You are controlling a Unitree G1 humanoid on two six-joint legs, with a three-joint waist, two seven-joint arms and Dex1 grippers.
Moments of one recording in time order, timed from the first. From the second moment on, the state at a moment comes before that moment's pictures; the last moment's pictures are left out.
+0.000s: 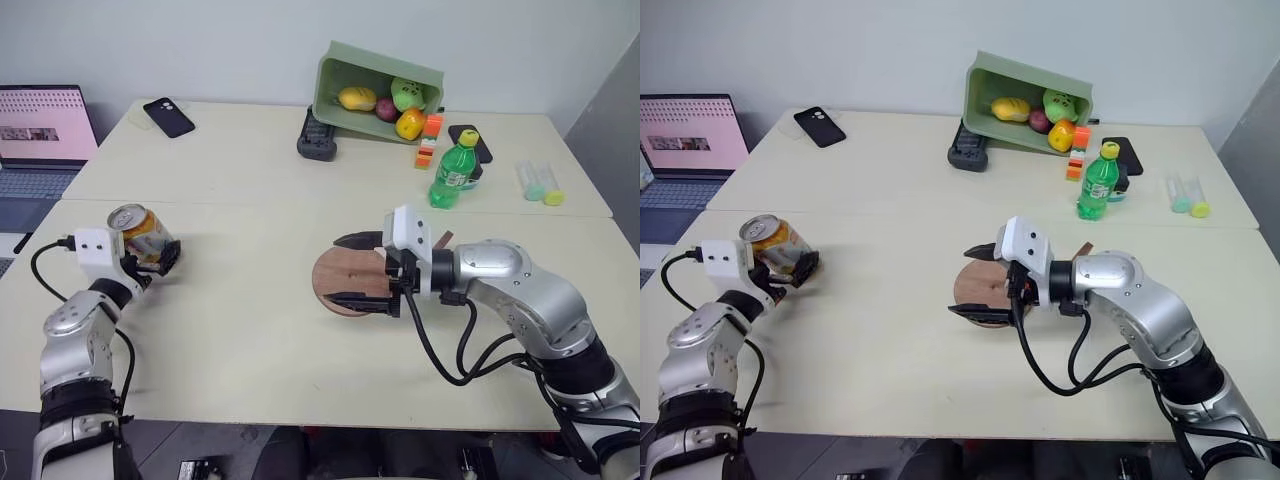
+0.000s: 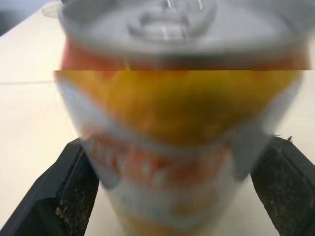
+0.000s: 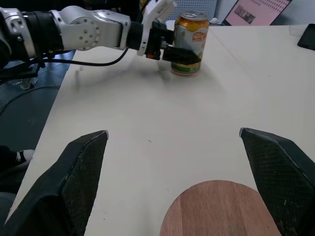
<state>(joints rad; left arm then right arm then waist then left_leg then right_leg) -0.27 0.63 0.42 0.40 -0.34 0.16 -0.55 -0.58 -0.57 0.29 -0.42 0.51 0.65 0.84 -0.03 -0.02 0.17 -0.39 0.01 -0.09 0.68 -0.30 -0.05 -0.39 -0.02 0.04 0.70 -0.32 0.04</state>
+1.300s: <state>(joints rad) -0.37 0.78 -0.16 -0.44 -0.41 0.48 -0.98 -0.40 -1.01 0.09 -0.39 0.44 1.02 0.72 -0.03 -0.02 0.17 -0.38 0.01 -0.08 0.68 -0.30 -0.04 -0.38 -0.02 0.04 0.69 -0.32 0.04</state>
